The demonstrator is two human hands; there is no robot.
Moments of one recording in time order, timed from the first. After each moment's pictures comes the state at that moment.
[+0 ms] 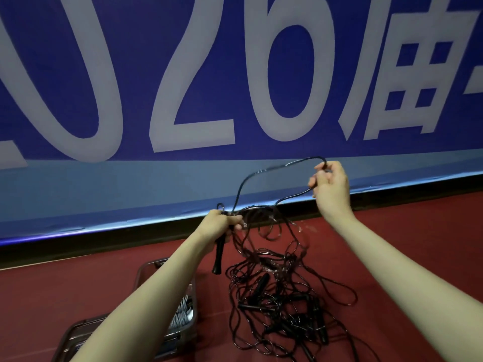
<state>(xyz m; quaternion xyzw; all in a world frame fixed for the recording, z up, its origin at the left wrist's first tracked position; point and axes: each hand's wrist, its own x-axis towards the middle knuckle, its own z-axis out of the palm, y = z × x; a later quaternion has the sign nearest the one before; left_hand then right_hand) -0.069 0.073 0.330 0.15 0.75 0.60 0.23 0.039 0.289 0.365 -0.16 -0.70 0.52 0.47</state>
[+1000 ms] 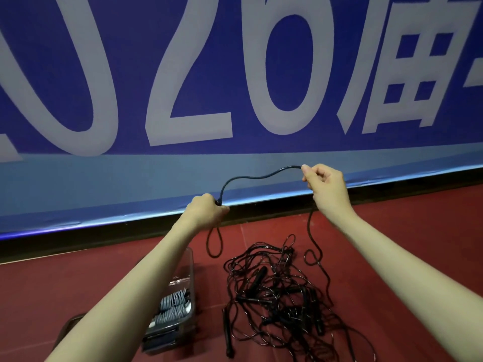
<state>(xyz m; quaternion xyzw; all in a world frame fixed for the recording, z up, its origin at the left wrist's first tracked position) -0.068 0.061 0.360 0.19 0.94 0.28 0.06 0.052 0.288 0.359 -0.12 -0.76 0.50 0.40</state>
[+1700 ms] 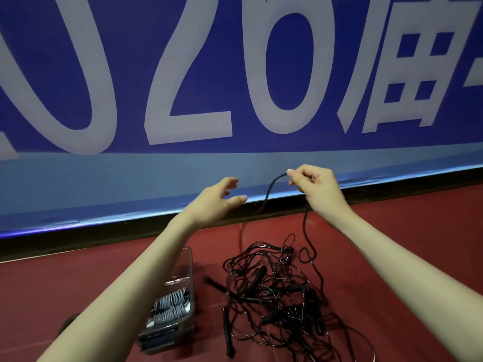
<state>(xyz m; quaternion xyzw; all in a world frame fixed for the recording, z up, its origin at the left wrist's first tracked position) -0.050 0.061 0.378 0.35 0.86 0.36 0.08 0.054 0.276 0.365 -0.04 -0.79 0.49 0.35</state>
